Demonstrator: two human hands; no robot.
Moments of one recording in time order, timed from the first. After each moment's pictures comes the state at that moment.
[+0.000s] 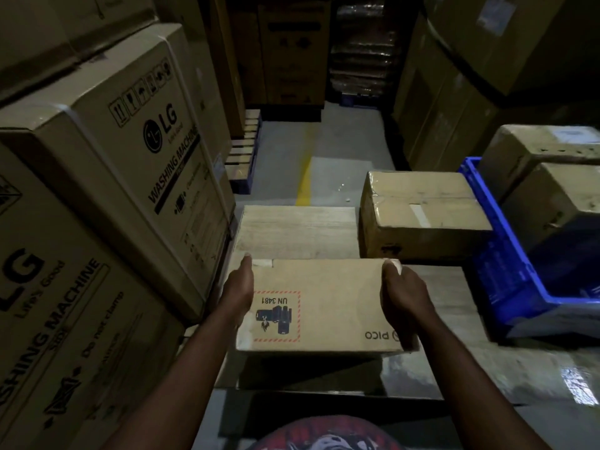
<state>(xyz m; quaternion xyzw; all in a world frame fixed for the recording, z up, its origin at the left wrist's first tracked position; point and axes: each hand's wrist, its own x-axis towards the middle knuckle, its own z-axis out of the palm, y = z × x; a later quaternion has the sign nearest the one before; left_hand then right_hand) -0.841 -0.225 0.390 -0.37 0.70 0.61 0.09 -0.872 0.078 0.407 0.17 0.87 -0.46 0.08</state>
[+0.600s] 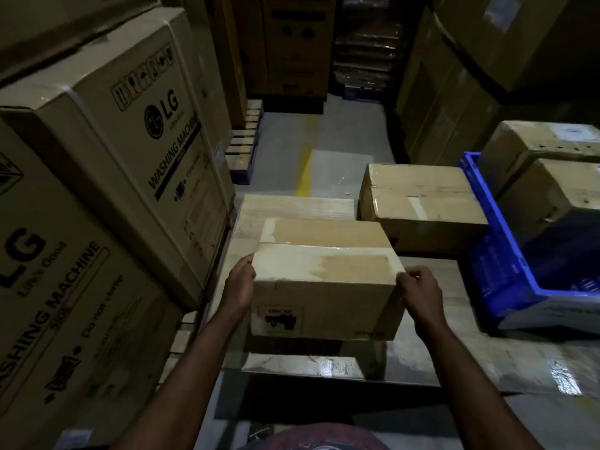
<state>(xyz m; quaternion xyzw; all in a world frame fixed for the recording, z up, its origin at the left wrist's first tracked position) -0.801 -0.206 0.403 -0.25 0.73 0.64 -0.01 -0.849 0.107 0.394 0.18 0.83 -0.52 0.01</state>
